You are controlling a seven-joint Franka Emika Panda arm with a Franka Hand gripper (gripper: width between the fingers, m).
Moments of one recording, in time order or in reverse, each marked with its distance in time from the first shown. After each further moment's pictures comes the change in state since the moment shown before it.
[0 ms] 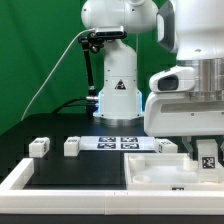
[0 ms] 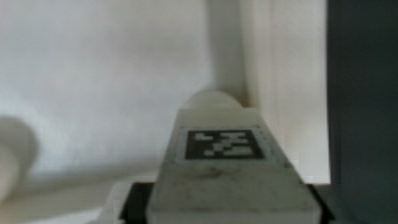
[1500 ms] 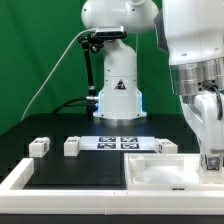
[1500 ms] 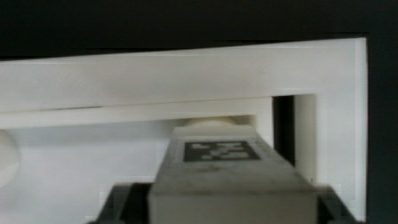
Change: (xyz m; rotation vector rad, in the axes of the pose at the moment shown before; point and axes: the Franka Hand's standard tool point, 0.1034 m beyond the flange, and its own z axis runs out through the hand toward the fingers) arm 0.001 -0.003 0.001 0.067 -0.051 1.286
